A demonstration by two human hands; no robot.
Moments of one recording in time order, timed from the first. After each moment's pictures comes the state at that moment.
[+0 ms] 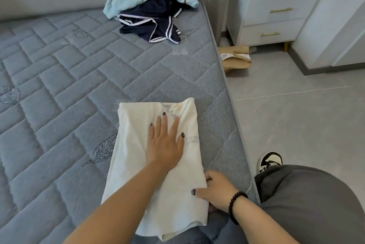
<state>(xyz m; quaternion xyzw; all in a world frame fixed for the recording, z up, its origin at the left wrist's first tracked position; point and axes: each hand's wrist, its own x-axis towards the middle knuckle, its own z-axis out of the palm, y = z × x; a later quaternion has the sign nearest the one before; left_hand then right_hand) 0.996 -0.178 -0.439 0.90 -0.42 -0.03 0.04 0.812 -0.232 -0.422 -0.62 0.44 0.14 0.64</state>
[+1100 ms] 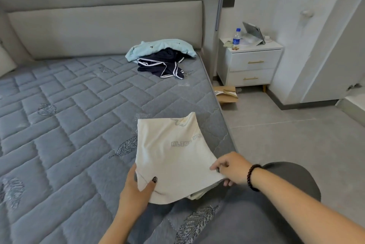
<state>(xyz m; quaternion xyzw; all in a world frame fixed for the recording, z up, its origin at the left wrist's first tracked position) 0.915 0.023 -0.361 0.86 -0.14 -0.22 0.45 0.755 -0.205 -0.320 -0.80 0.37 0.07 0.47</state>
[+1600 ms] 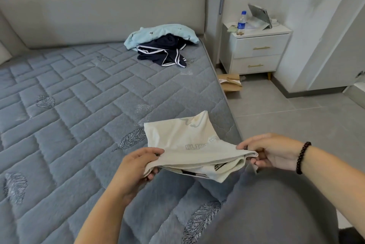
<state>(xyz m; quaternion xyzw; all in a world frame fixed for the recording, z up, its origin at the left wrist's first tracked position) 0.939 0.006 -0.297 0.70 -0.09 -0.39 0.59 0.728 -0.253 -0.280 -0.57 0.42 0.06 0.71</state>
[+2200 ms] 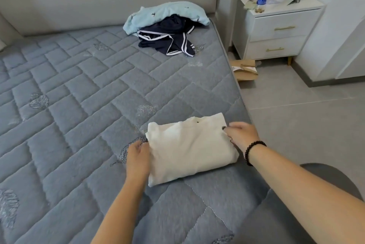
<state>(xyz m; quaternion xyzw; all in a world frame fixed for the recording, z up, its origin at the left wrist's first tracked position) 1.027 -0.075 -0.361 0.81 0.00 -0.22 0.54 0.882 -0.289 -0.354 -0.56 0.55 -0.15 0.60</state>
